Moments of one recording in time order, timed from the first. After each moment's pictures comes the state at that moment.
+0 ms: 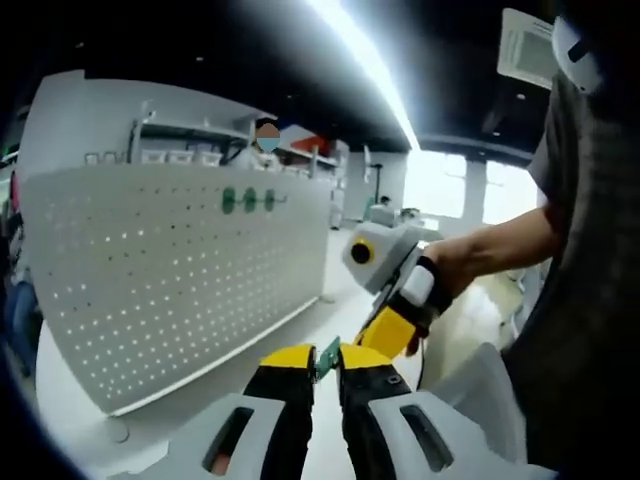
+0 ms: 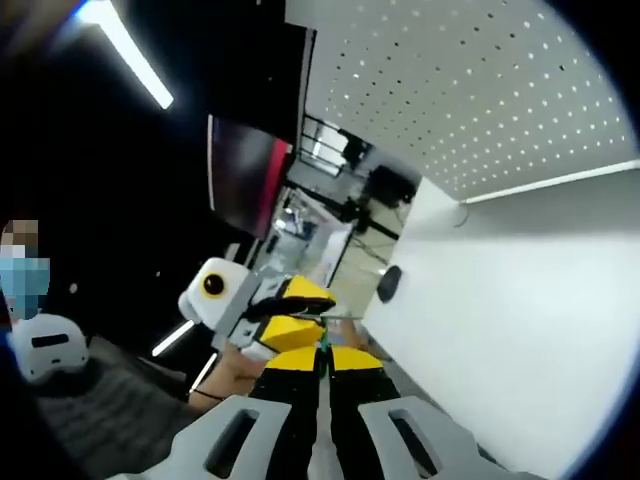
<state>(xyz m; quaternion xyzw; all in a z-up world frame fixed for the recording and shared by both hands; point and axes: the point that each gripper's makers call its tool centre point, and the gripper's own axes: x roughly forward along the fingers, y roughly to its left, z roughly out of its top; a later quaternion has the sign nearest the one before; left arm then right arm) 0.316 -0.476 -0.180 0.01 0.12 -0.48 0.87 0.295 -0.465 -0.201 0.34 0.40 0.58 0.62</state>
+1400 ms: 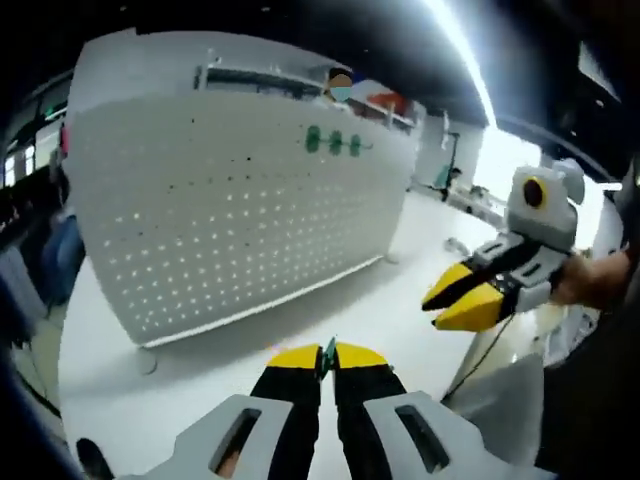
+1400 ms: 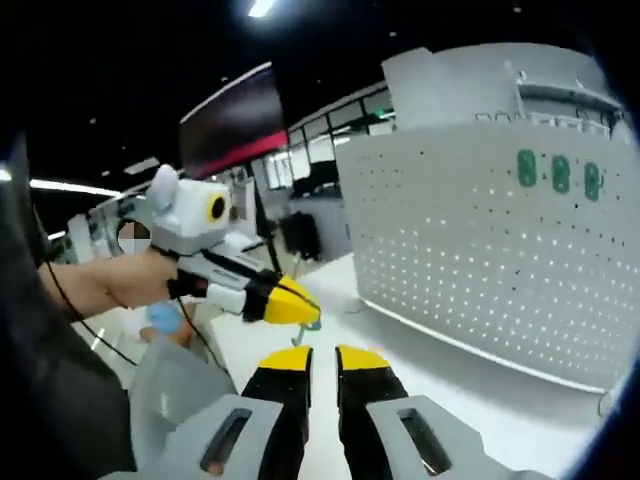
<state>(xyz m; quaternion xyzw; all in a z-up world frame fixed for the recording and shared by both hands) 0.358 -0.439 -0.224 -0.05 0.27 -0.32 0.91 0.319 -0.487 -0.196 -0.03 0.17 0.48 0.86</state>
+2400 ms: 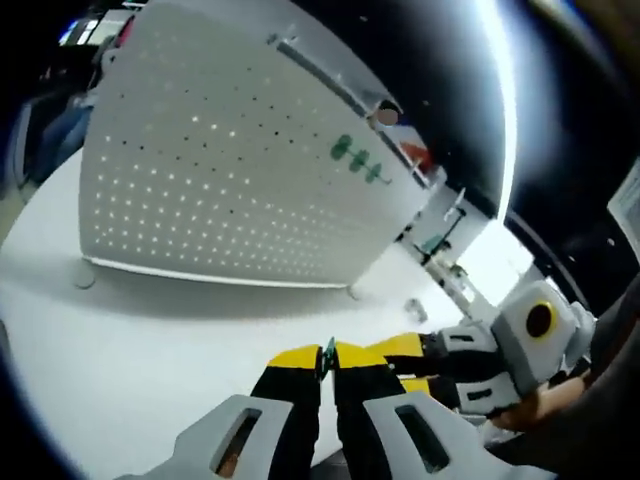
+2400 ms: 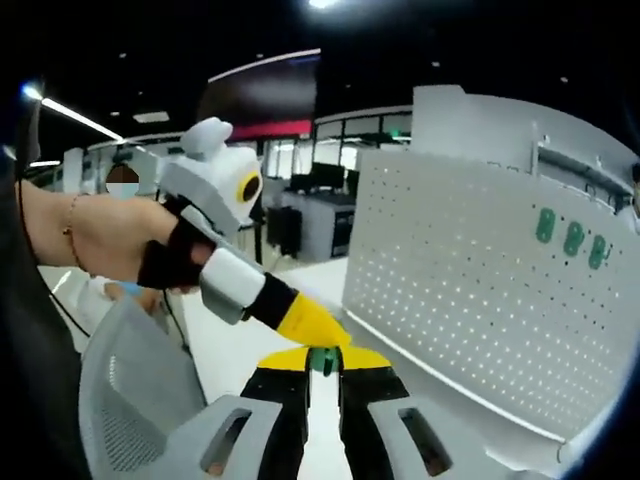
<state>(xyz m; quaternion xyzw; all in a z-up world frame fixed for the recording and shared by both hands) 0.344 -0.468 -0.222 -0.24 0.29 -0.32 0.87 0.321 -0.468 -0.212 -0.13 0.12 0.45 0.88</state>
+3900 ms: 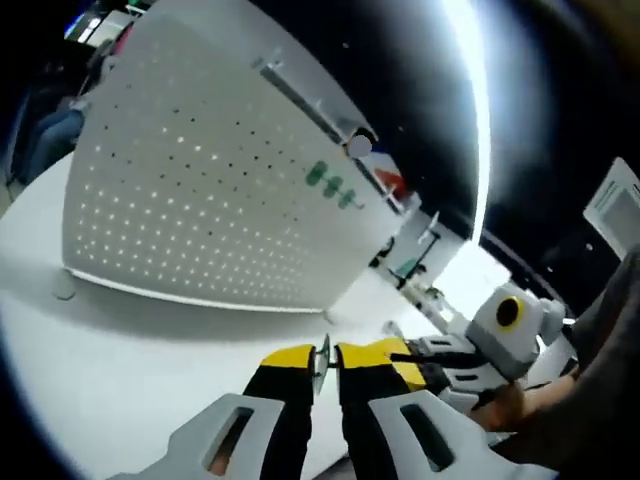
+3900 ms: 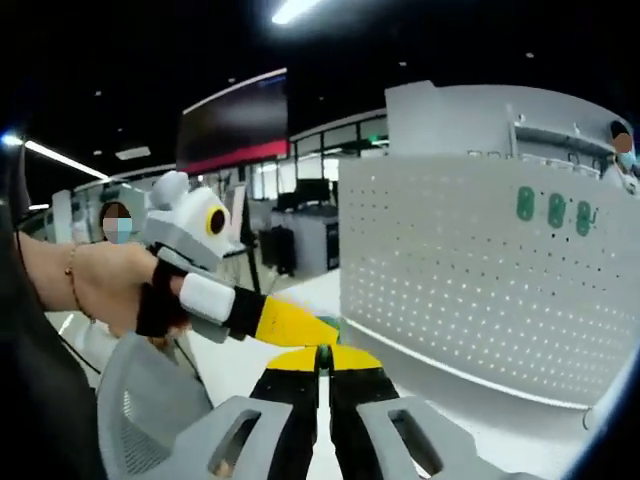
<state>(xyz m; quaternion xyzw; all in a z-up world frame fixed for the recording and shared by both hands) 0.338 -0.473 -0.204 -0.26 0.22 -0.36 0.87 0.328 -0.479 -0.202 -0.05 0.13 0.43 0.89</state>
